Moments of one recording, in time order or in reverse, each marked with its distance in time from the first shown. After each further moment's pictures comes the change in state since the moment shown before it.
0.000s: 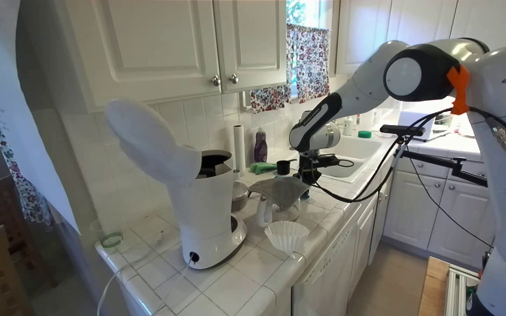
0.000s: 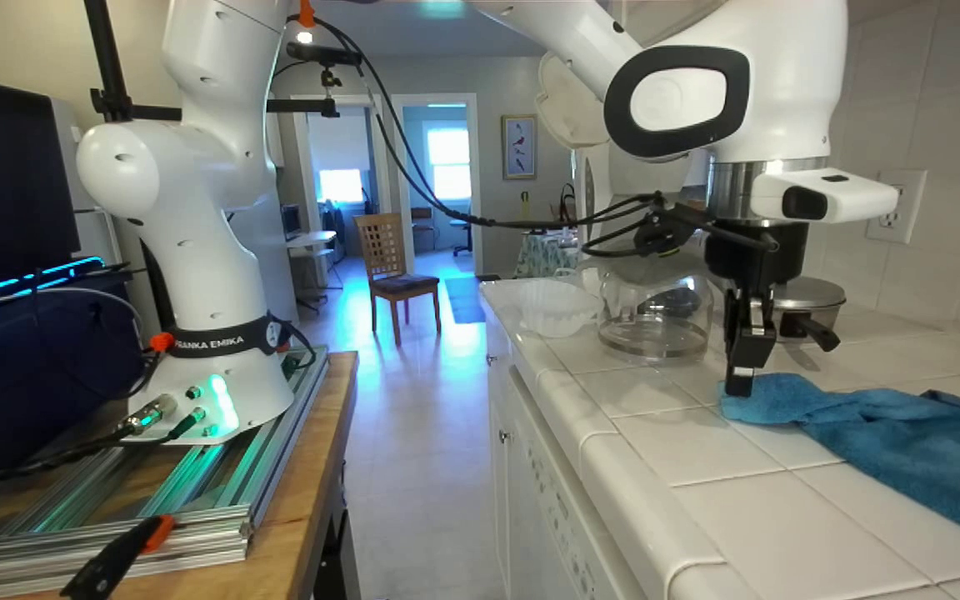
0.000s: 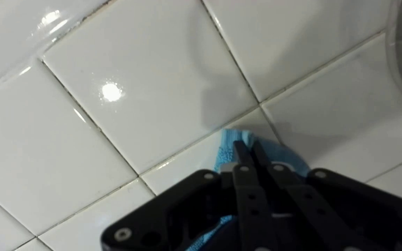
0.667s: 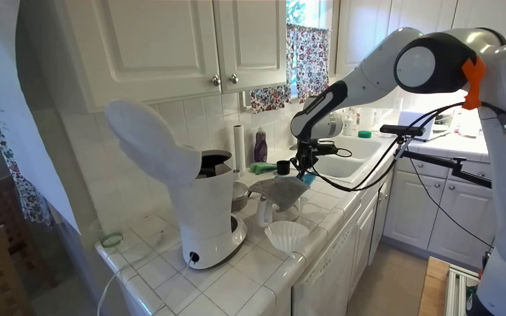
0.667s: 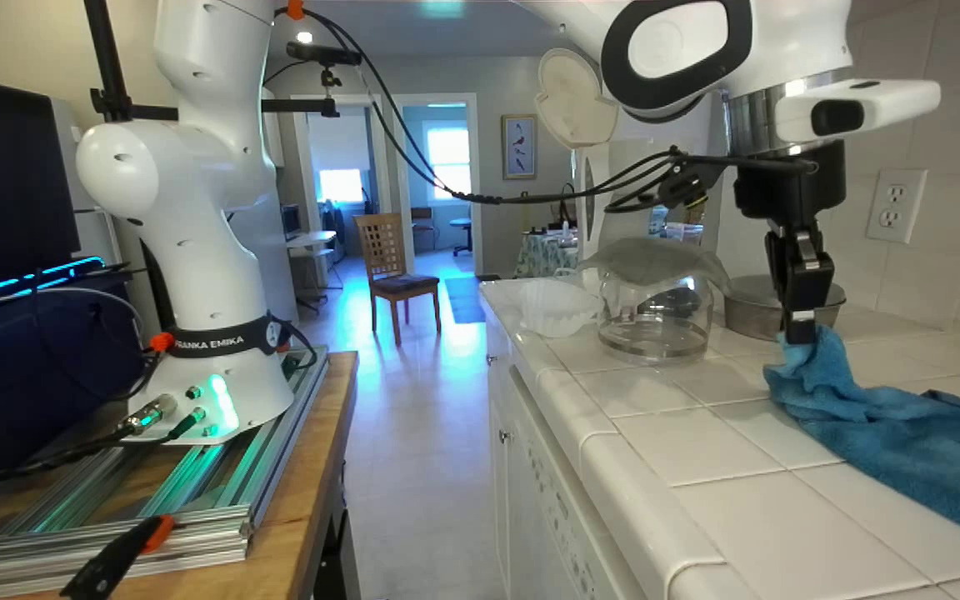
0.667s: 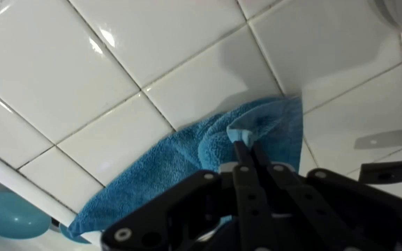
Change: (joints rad) arm -0.005 -0.073 -0.002 0.001 0.000 0.109 -0.004
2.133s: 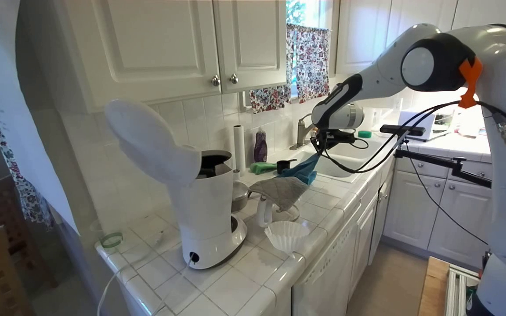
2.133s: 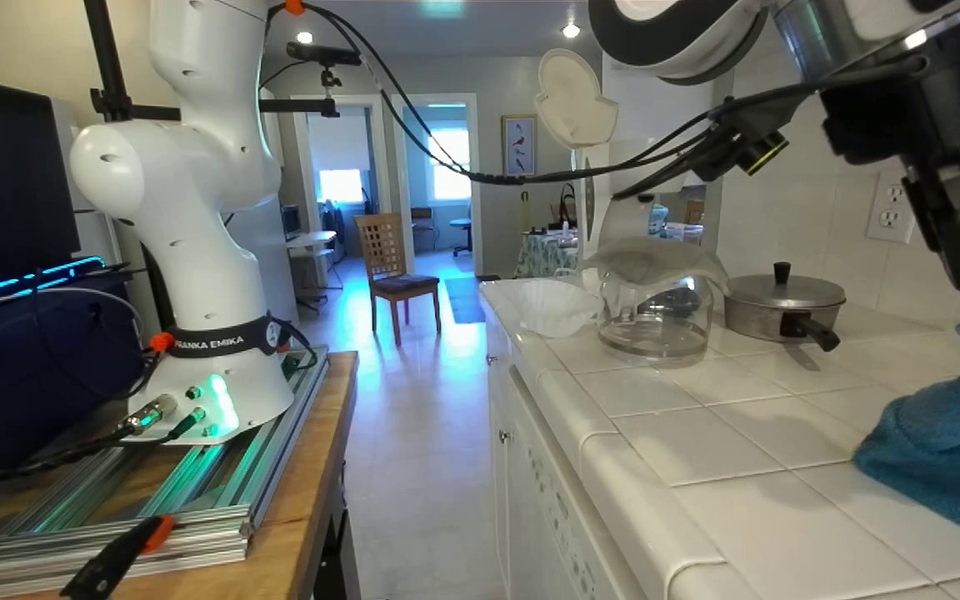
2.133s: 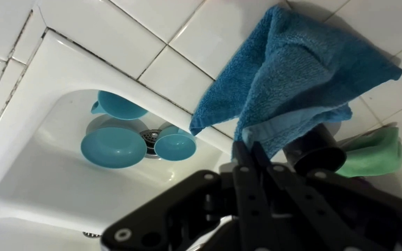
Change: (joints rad) arm -0.113 -0.007 -0.071 0.031 0.061 0.195 0.059
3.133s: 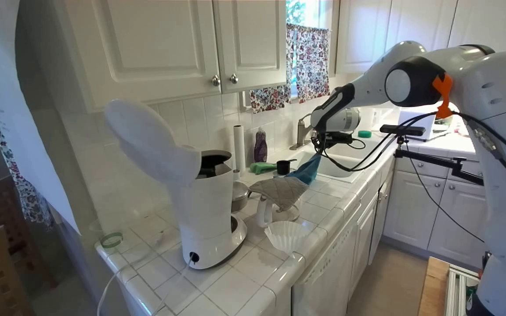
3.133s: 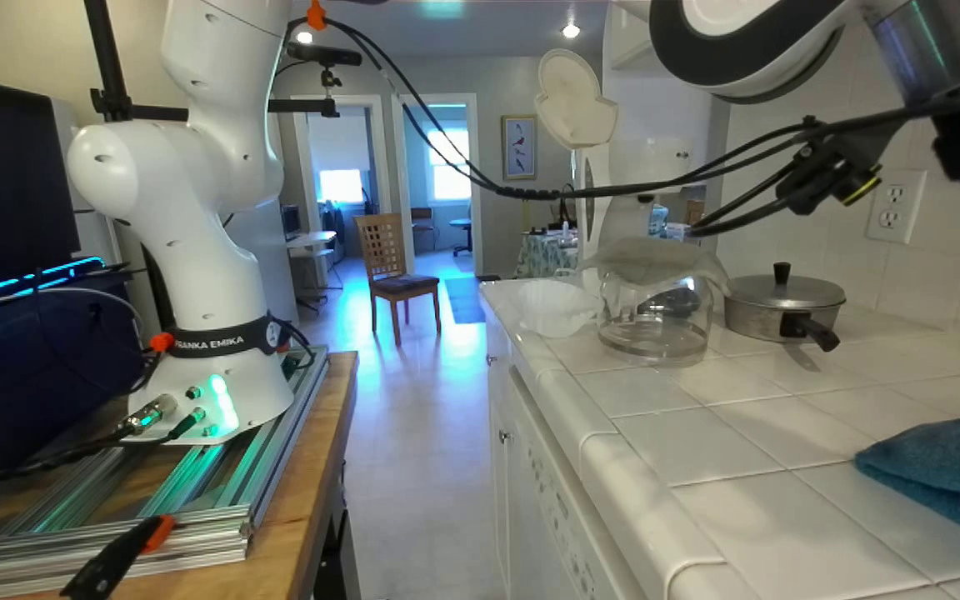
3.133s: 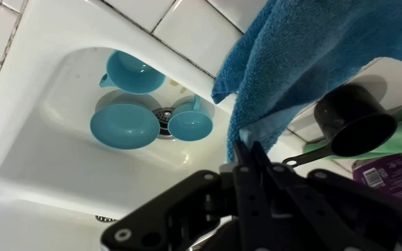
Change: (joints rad) arm -0.051 0.155 0.000 0.186 0.010 0.002 0.001
